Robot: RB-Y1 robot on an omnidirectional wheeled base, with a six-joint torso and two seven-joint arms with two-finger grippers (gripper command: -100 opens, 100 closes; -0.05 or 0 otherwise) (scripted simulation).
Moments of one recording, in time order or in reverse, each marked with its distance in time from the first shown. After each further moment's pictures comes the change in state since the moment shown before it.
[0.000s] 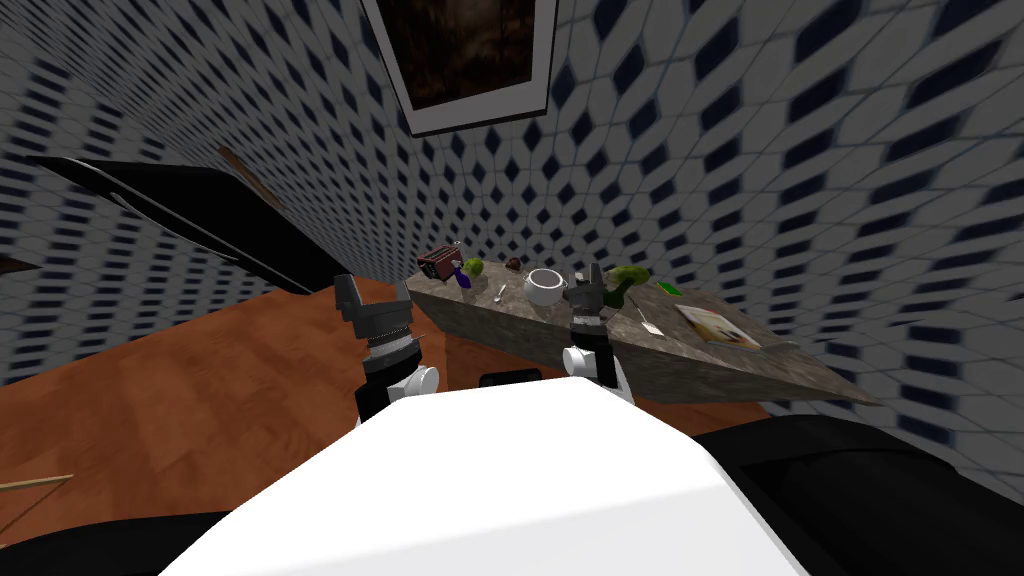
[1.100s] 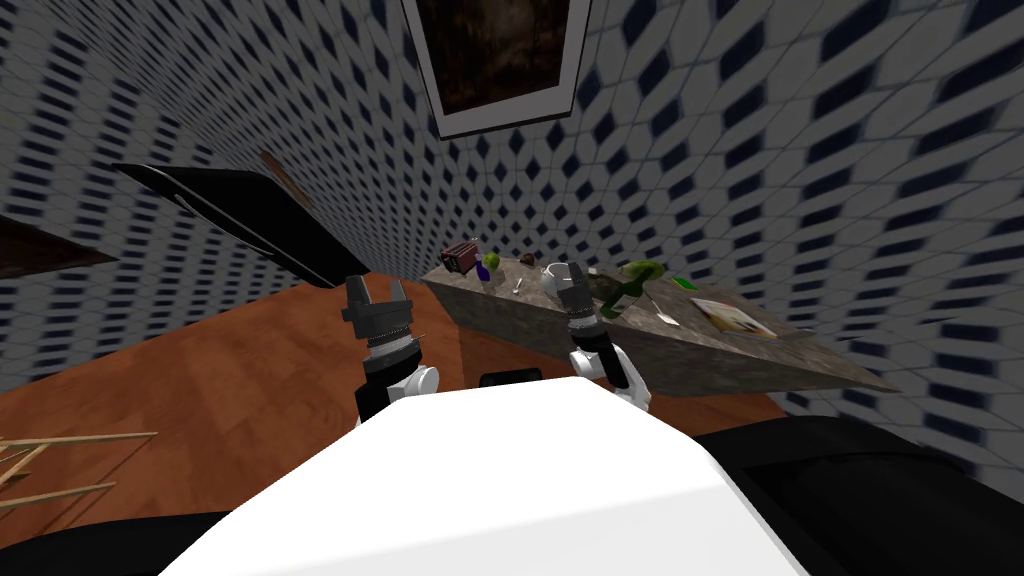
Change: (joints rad) left arm 0.000 0.000 0.000 0.000 0.000 0.000 0.000; right arm -0.034 -0.299 0.071 -0.024 0.020 -0.016 0.099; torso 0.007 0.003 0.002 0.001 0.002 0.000
